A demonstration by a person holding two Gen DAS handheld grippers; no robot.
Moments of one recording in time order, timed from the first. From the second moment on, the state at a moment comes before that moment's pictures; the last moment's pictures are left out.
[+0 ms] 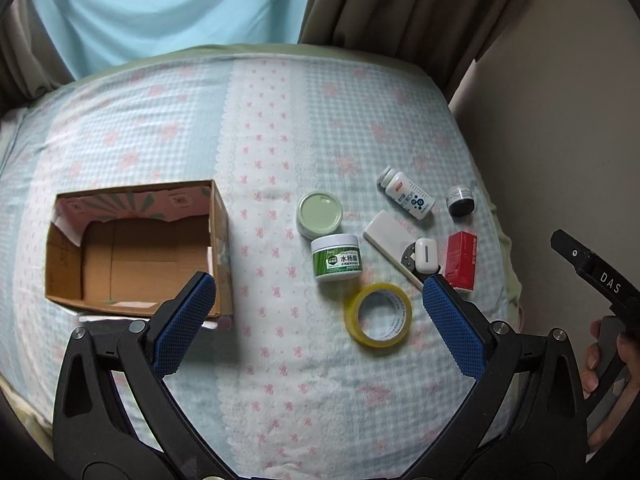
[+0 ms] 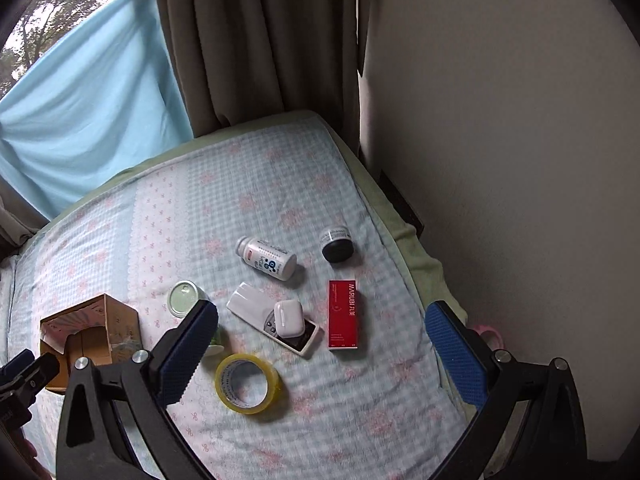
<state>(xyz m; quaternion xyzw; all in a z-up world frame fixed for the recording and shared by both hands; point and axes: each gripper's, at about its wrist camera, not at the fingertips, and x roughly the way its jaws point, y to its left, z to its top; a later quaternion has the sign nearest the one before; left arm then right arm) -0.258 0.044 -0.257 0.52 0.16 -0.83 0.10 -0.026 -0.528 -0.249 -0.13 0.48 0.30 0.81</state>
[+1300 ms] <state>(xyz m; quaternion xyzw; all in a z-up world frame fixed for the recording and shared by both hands) -0.368 0.057 -0.491 0.66 0.24 -0.71 0.10 0.044 -0.480 -0.478 -0.21 0.66 0.26 0.67</state>
